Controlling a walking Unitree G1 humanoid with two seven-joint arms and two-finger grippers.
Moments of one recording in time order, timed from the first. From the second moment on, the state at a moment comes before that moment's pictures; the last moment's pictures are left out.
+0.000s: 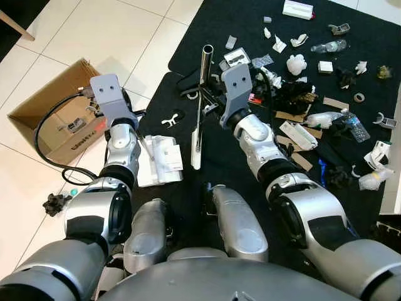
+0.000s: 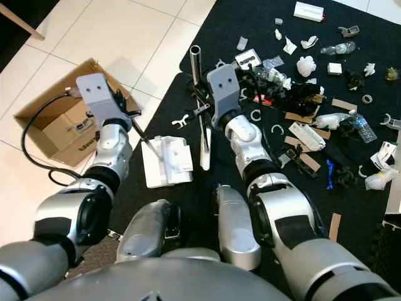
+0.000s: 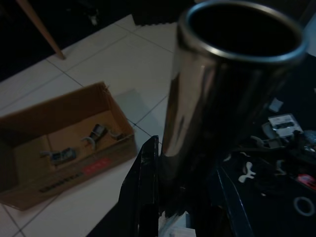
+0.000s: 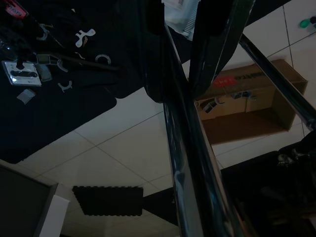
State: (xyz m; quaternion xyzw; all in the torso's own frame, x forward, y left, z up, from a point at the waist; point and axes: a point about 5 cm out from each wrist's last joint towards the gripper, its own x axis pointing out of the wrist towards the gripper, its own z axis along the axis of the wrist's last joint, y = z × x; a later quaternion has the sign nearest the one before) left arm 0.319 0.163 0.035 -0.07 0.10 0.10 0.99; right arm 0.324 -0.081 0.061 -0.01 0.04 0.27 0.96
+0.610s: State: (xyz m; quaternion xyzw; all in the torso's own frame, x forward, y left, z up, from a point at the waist) left arm 0.322 0.157 0.037 -0.08 0.11 0.07 0.99; right arm 0.324 -0.079 0.060 -0.01 0.04 0.28 0.96
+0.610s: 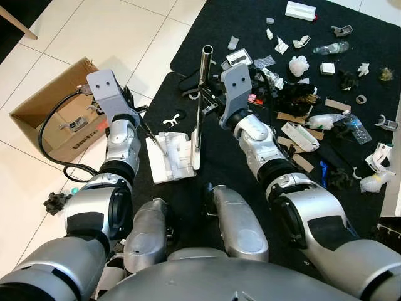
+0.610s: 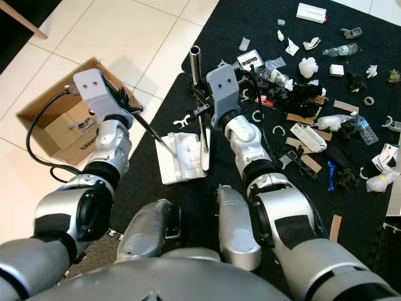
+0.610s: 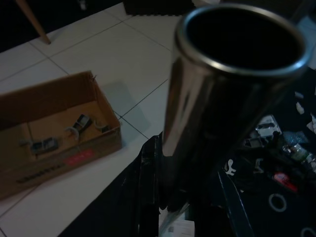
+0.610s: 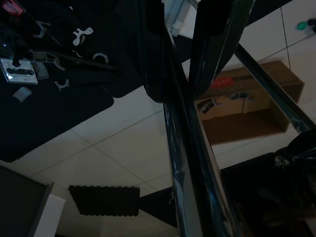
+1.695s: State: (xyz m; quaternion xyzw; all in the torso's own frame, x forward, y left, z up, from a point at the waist) left arm 0.299 0.154 0.020 0.04 0.09 0.05 0.99; right arm 0.310 -0.108 0.038 -0.05 0.06 0.21 0.97
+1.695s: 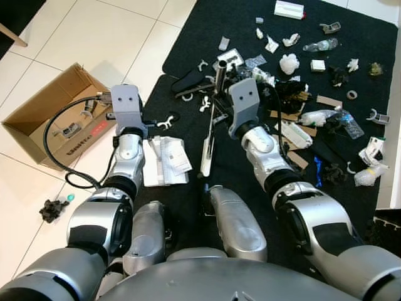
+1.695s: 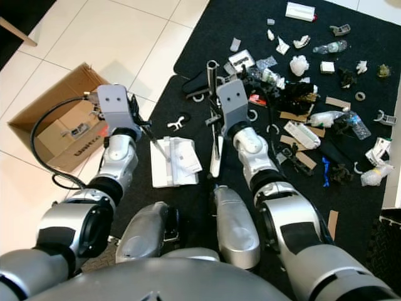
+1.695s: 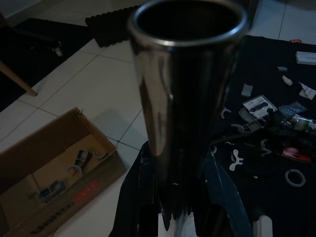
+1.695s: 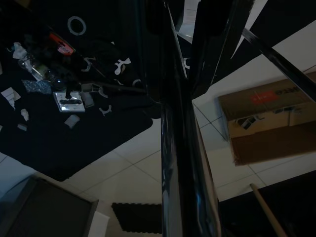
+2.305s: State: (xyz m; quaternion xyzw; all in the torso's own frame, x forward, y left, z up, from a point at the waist) left arm 0.296 0.158 0.018 0.07 0.09 0.05 0.99; right arm 0.301 -0.103 0.030 -0.08 0.06 0.23 0.97
